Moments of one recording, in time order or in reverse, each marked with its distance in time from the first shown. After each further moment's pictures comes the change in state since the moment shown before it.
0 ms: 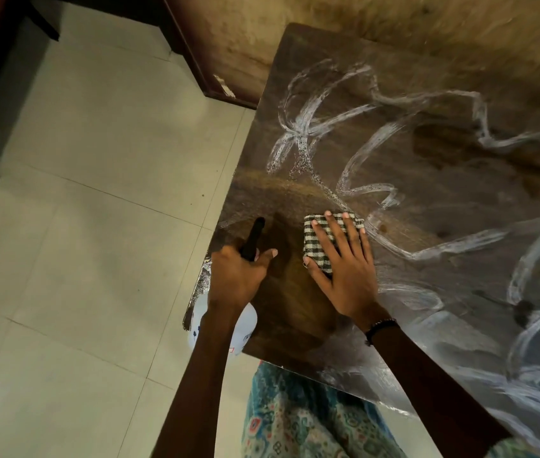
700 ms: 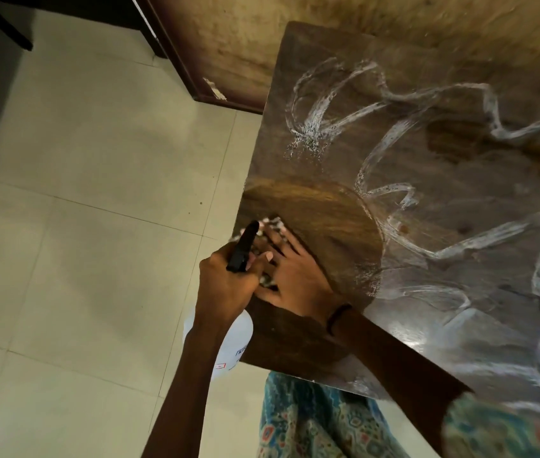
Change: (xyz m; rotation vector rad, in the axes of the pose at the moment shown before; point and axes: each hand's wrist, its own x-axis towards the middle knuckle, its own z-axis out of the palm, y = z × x) left_hand 0.027 -0.008 -0.046 -0.054 -0.109 0.104; right_hand 0.050 -0.096 0.031 -0.023 -0.106 -0.375
